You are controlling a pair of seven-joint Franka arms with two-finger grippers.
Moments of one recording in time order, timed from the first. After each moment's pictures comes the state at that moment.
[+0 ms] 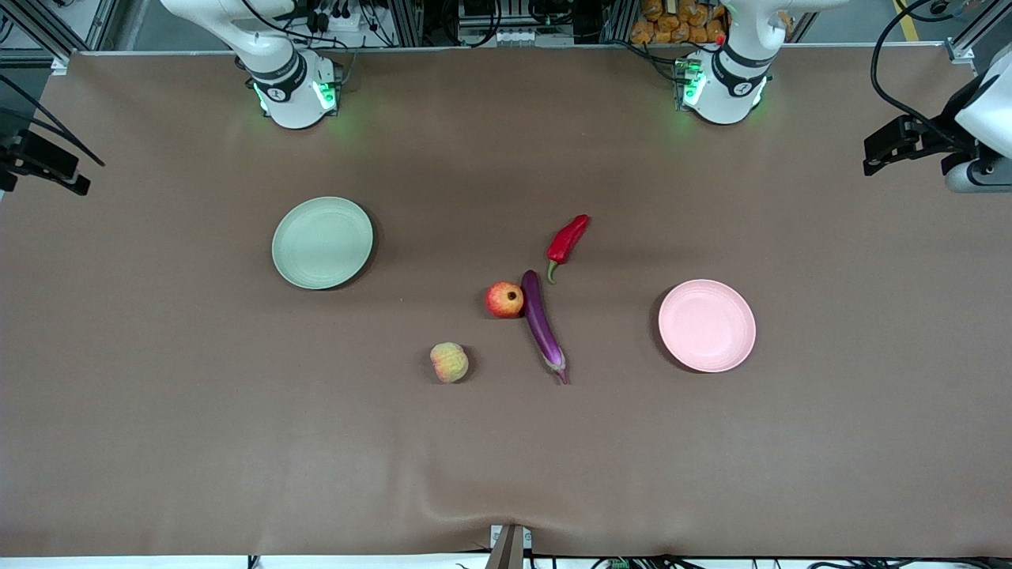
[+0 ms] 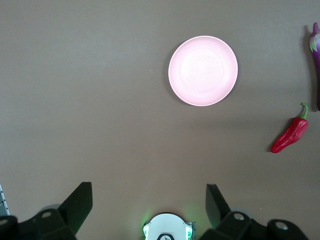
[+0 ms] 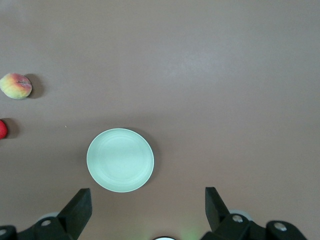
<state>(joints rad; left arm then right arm) -0.05 -0.02 -0.04 -1.50 0.05 1.36 -0.05 0.04 0.01 -0.10 -1.45 0.02 1.40 0.01</state>
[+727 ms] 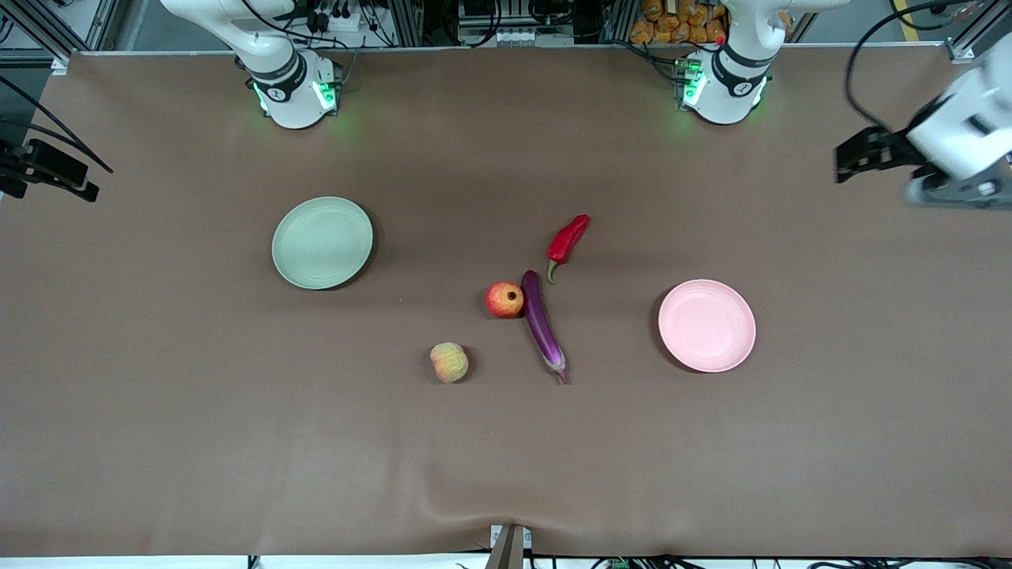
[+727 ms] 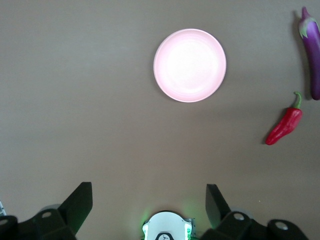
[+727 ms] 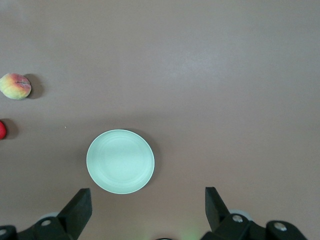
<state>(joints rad) -0.10 0.05 -0.08 -1.49 0.04 1.36 -0.06 0.04 0.01 -0.10 -1.45 0.02 1.42 0.01</state>
